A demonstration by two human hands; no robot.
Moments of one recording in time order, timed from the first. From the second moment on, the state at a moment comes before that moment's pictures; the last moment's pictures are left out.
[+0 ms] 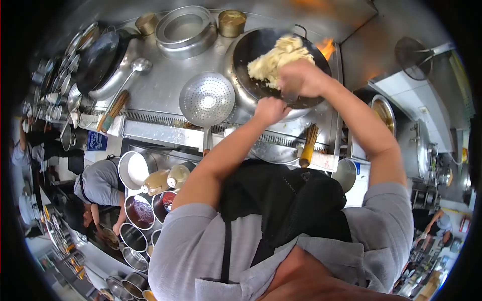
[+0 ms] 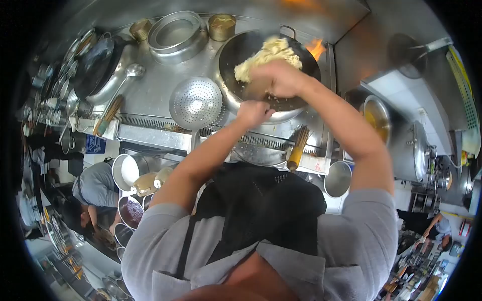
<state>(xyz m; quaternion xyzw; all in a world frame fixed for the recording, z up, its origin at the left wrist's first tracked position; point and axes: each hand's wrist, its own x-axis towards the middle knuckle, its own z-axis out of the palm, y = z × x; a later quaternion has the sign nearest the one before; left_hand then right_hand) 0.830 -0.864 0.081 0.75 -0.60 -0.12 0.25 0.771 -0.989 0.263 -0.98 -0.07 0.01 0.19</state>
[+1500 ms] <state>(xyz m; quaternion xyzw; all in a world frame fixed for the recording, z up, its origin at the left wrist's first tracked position) 0.842 -0.875 0.068 0.75 -0.61 -0.09 0.26 0.534 -1.015 0.173 -0.91 0.32 0.24 0.09</state>
